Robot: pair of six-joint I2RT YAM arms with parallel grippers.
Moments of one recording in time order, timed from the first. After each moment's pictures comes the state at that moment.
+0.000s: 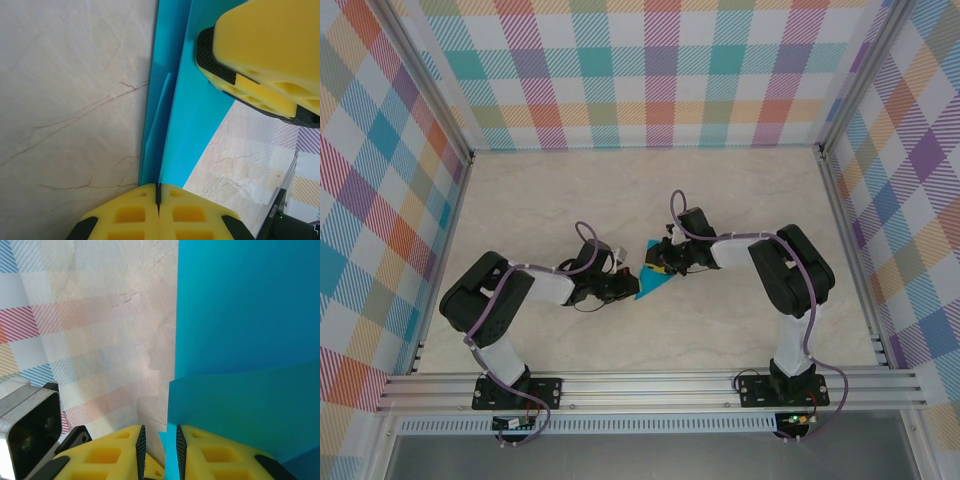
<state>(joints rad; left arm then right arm) -0.57 1.72 0.63 0.26 0.53 -0.84 0.53 1.93 0.98 0.06 -0.67 0.92</state>
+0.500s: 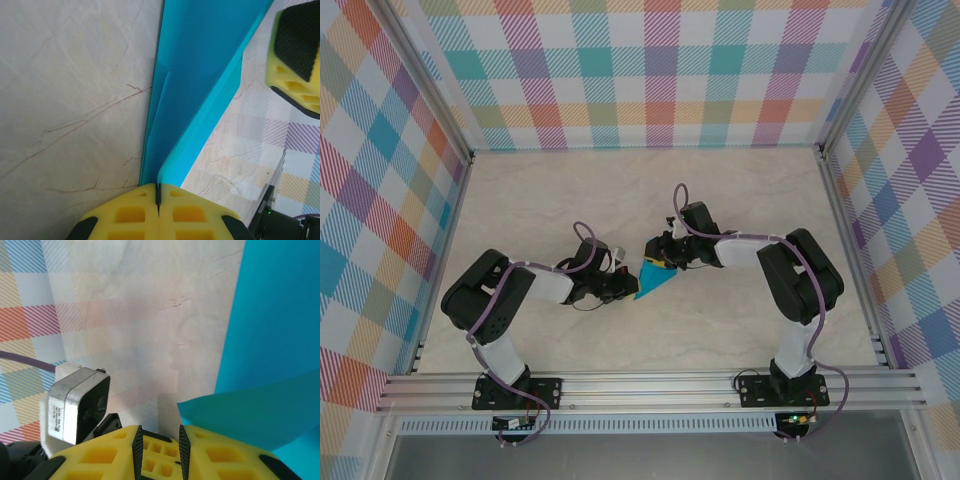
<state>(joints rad) -0.55 1.74 0.63 0.28 0.58 -0.87 0.53 1.86 0.98 0.07 -0.68 0.91</state>
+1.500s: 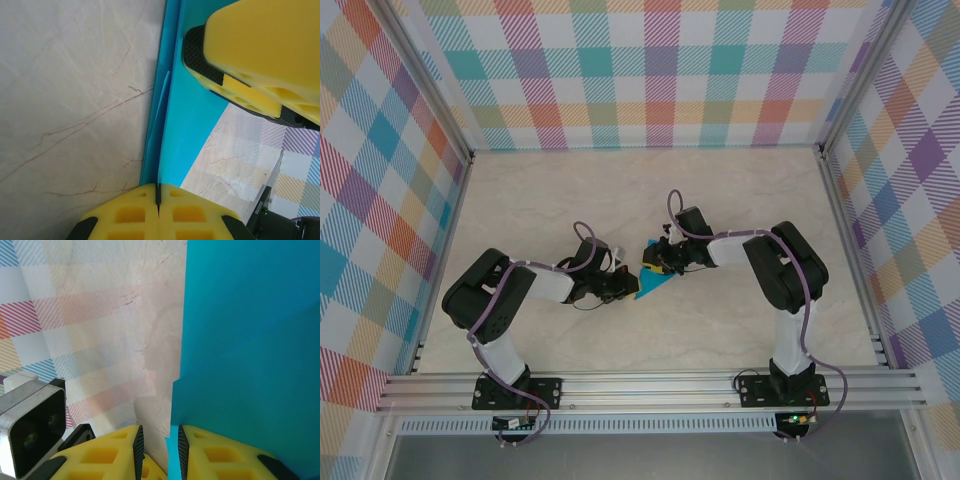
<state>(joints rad) -0.55 1.75 0.64 0.27 0.59 -0.87 0.54 1.97 1.01 0.07 -0.70 0.91</state>
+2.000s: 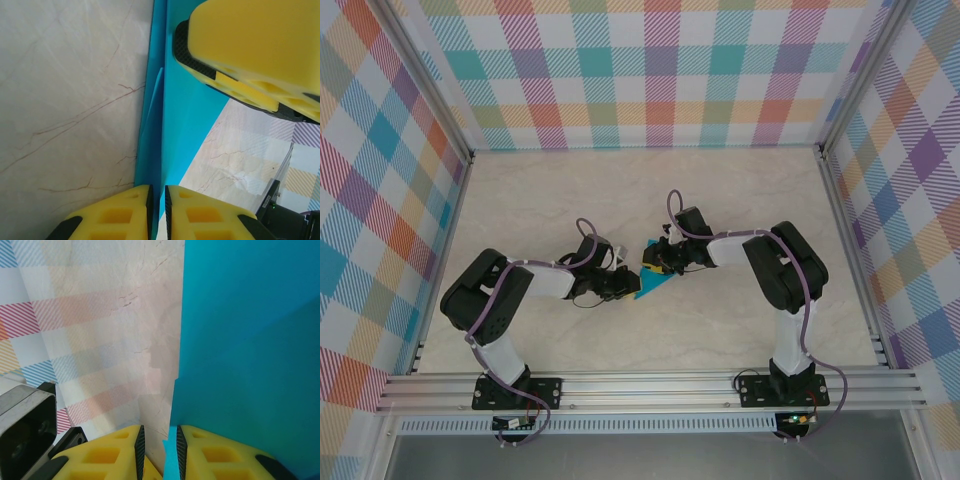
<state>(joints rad) -0.55 1.73 0.69 0.15 0.59 -0.81 0.54 1.98 1.01 0.07 -0.69 0.91</state>
